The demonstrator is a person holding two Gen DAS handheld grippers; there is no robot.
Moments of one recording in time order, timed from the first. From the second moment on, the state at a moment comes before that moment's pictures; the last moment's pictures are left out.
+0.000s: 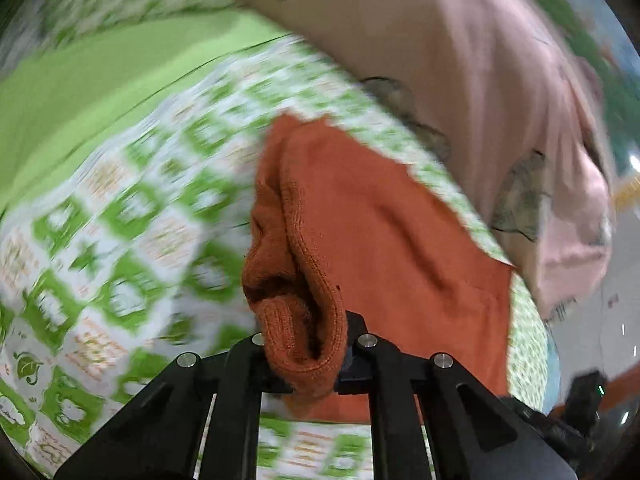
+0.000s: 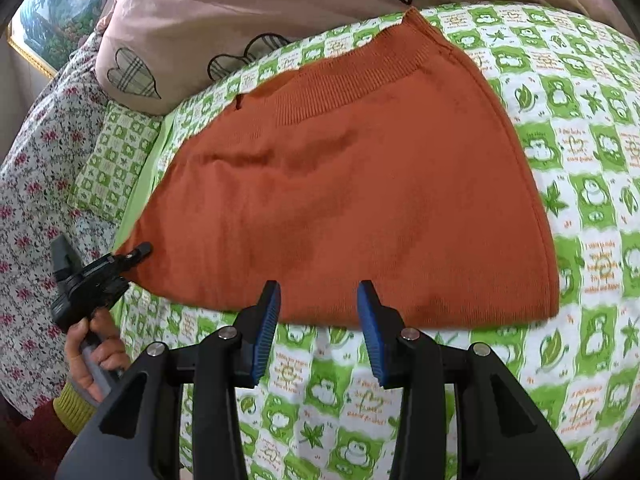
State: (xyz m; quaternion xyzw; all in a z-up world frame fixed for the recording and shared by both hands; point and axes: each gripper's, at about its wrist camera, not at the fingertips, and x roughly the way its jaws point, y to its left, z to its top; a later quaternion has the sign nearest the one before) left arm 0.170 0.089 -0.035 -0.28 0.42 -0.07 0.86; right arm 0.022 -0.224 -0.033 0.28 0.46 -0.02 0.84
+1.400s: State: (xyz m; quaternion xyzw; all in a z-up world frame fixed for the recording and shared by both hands) left arm 0.180 -0.215 -0.042 -0.04 0.47 -0.37 0.80; right arm 0.117 -0.338 -0.021 0.27 0.44 -0.01 0.86
